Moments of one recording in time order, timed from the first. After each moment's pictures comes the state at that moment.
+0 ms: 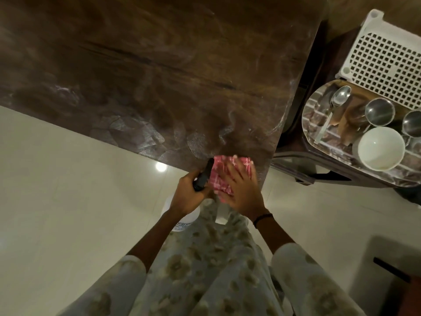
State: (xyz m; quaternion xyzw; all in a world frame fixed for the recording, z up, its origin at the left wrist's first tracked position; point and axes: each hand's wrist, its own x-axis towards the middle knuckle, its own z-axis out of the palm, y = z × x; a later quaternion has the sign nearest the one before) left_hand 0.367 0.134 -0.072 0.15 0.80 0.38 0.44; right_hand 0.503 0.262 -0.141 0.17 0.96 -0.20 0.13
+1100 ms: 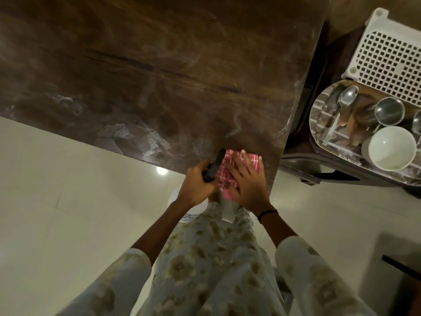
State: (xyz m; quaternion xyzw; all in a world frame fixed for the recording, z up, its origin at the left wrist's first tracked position) left_hand 0.337 0.158 -0.073 0.21 0.79 0.38 0.44; right_hand 0.483 0.267 -0.152 0.21 0.96 -0.18 0.07
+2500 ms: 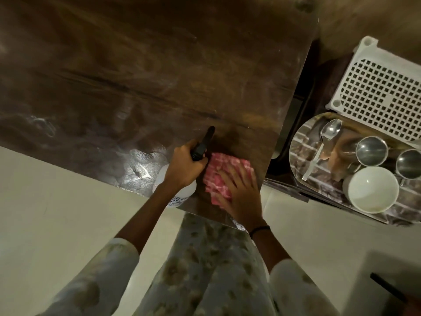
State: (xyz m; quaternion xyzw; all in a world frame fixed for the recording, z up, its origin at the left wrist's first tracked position) left_hand 0.276 0.276 -0.064 0.18 0.84 0.33 0.39; right_hand 0.465 0.331 -0.148 0.25 0.94 -0.23 0.04
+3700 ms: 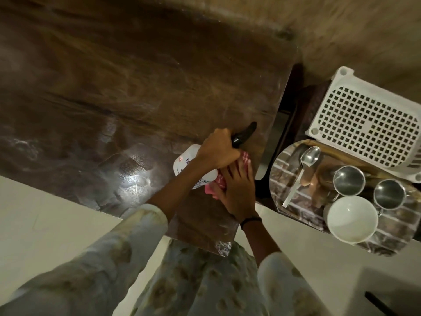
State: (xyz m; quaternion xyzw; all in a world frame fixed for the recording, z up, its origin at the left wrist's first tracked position) left_hand 0.274 0.427 -0.067 0.32 0.80 0.24 0.45; right_hand 0.427 0.411 -0.156 0.31 0.92 -0.25 0.00
